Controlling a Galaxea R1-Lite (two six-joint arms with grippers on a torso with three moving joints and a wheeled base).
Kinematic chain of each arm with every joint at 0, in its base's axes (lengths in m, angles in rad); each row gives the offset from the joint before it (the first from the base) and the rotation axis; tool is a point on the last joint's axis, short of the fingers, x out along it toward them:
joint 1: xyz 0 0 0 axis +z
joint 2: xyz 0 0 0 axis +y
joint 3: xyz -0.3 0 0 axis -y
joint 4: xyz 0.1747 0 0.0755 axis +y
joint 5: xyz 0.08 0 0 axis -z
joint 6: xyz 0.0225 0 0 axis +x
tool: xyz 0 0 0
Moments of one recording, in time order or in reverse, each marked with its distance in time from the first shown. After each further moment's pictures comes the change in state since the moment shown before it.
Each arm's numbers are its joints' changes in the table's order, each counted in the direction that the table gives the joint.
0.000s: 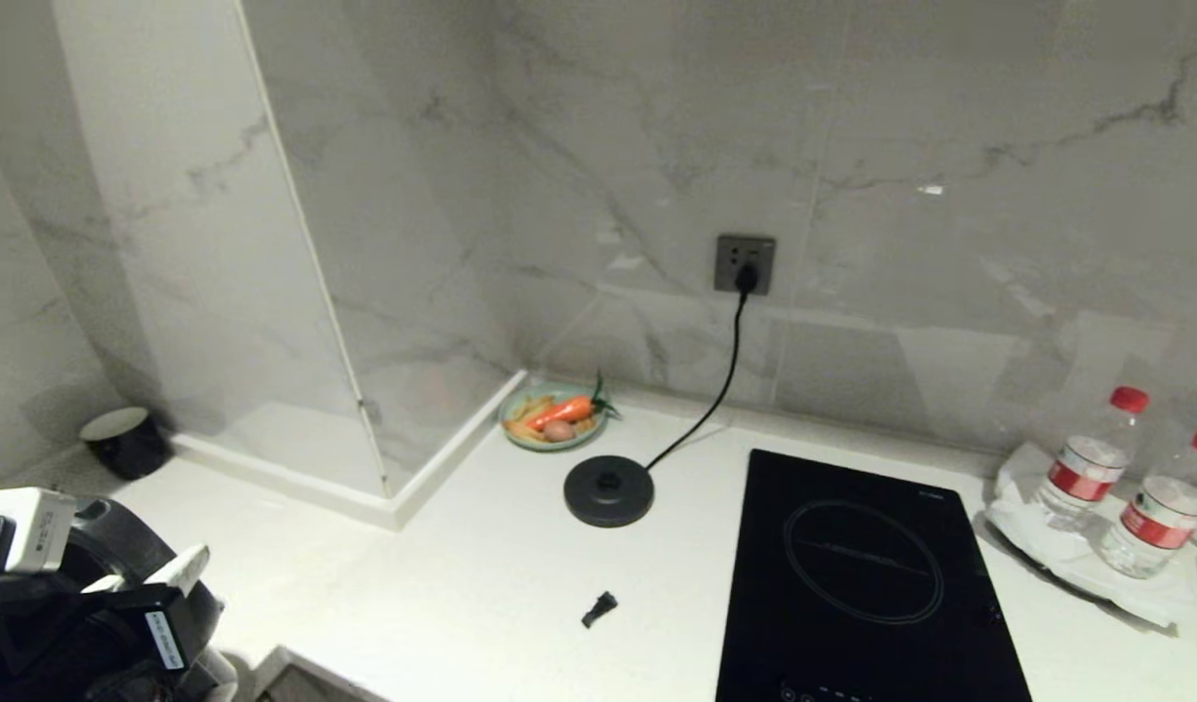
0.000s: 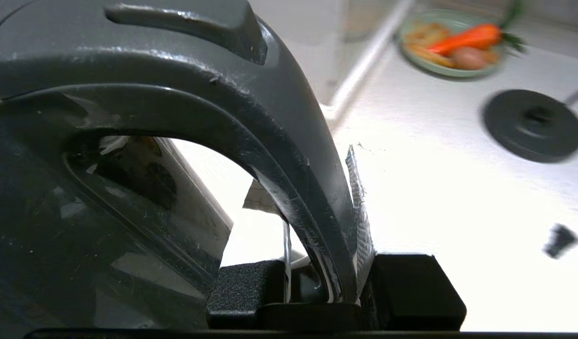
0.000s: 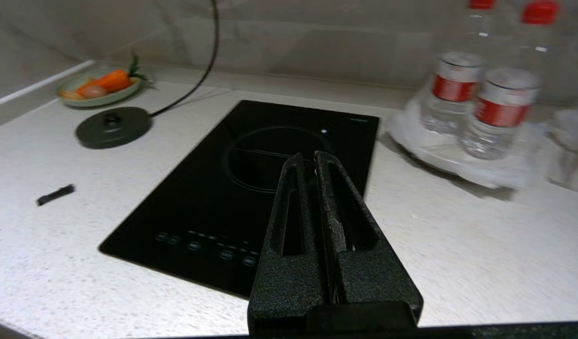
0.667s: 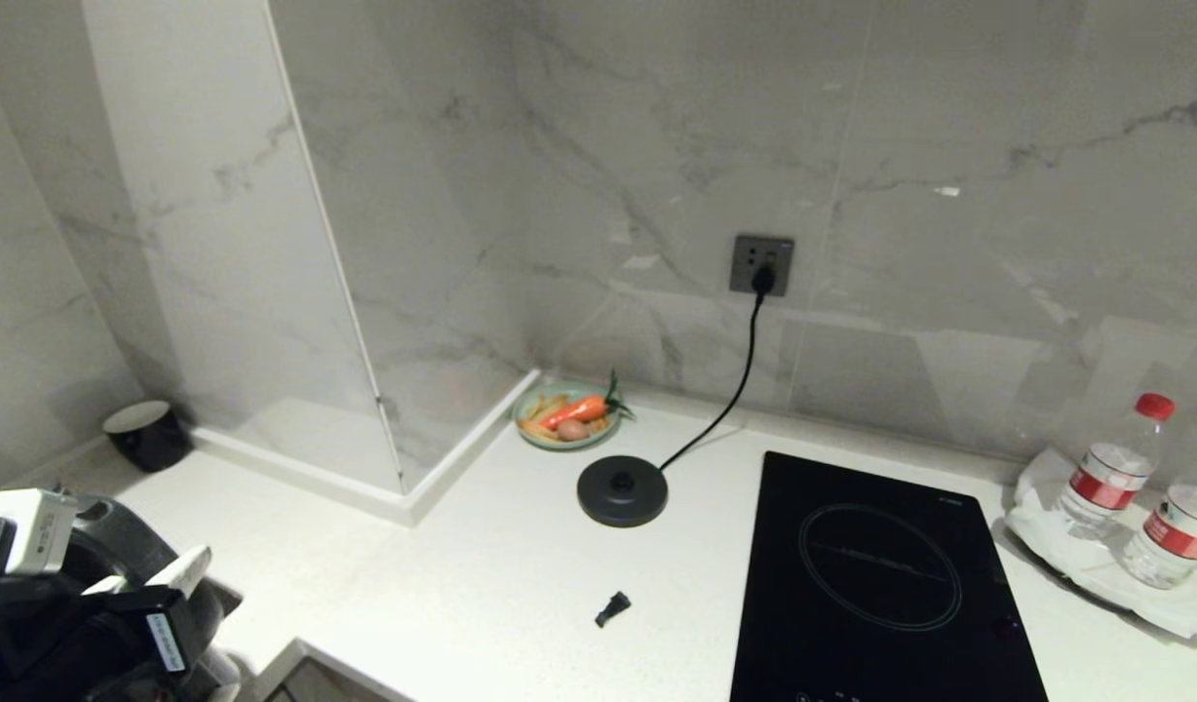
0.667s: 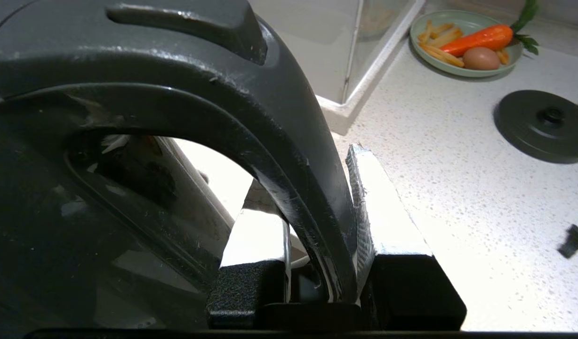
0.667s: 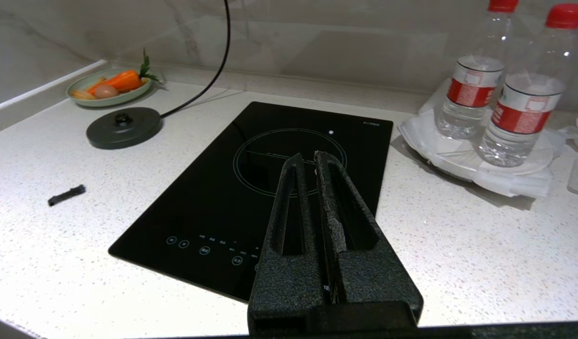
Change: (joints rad) left arm -0.004 -0.004 -0.005 0.001 0.000 0.000; right arm 0.000 0.000 0.000 0.000 0.001 0.000
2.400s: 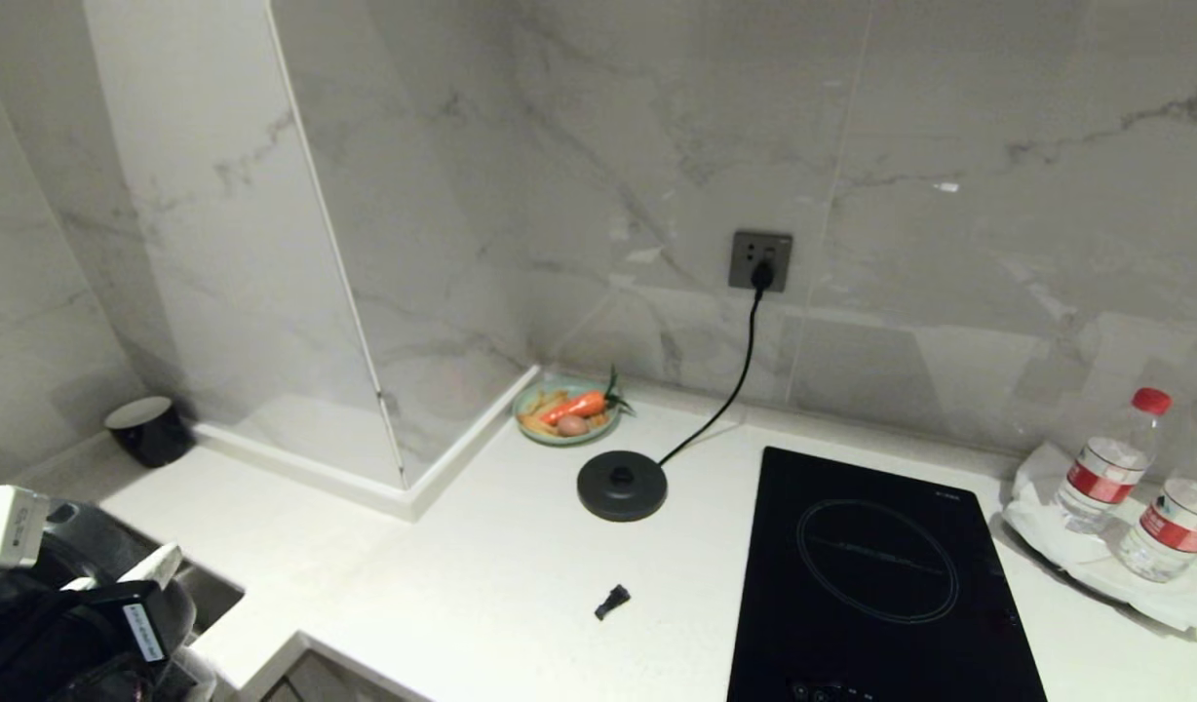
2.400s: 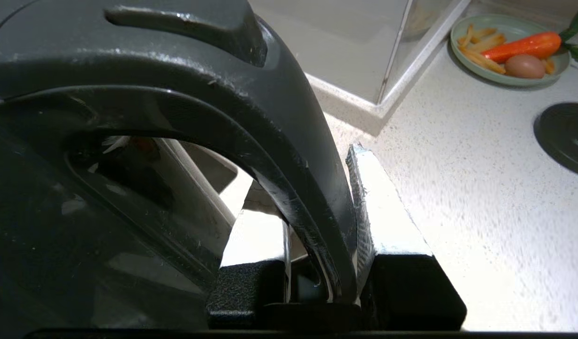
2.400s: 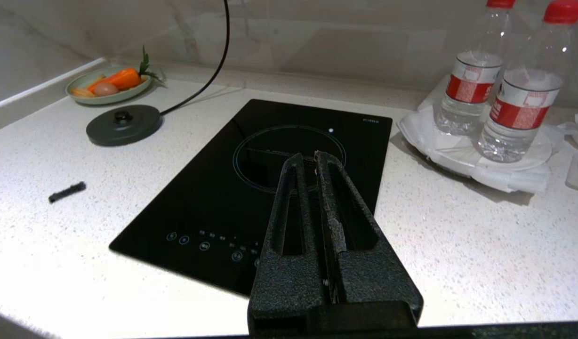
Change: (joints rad) left arm 0.104 0.008 0.004 0.000 0.011 0.001; right arm 0.000 0.000 0.000 0.001 0.000 0.000
